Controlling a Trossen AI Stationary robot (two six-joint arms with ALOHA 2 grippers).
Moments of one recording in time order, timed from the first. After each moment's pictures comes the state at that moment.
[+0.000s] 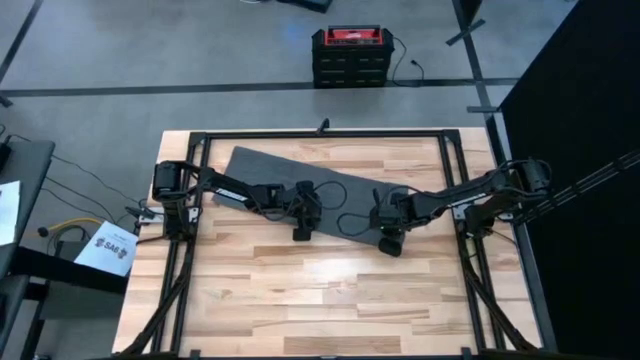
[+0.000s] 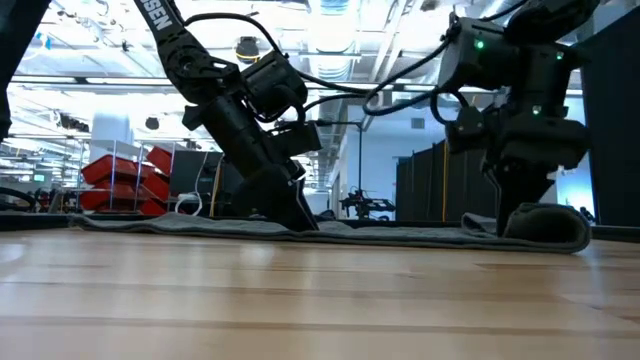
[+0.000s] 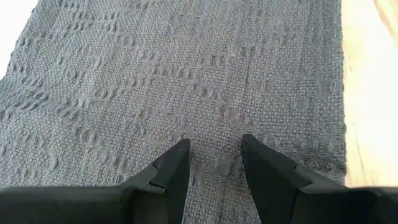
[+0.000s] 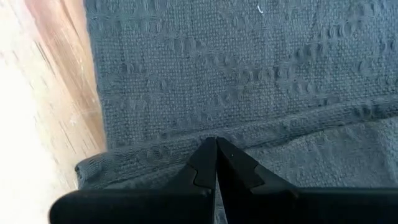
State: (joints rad) left arm 0.14 1.89 0.87 0.10 -0.05 0.25; right arm 0.07 1.51 0.74 -0.59 0.14 0.38
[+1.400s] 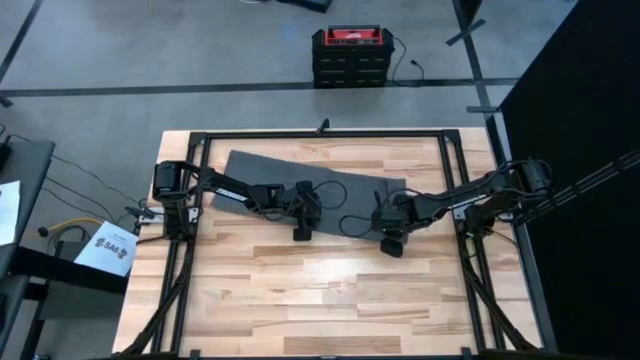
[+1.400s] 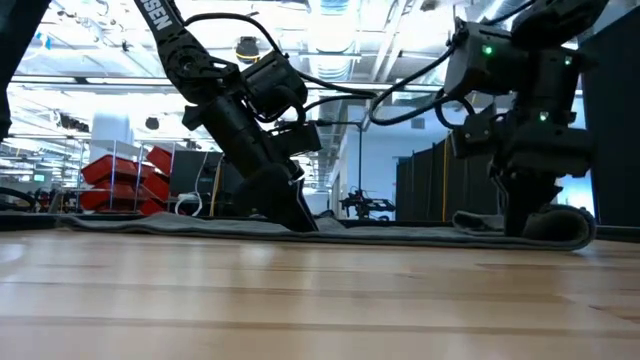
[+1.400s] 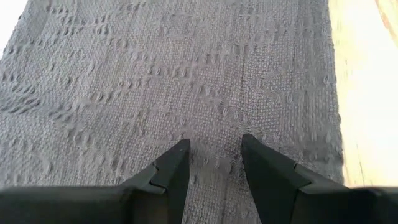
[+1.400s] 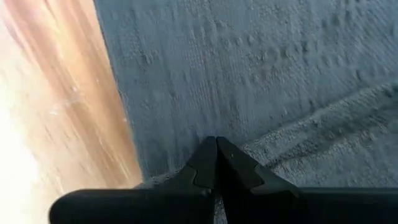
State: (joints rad) left arm 0.14 1.89 0.87 0.09 -0.05 0.23; right arm 0.09 1.50 0.72 -0.60 0.16 0.41
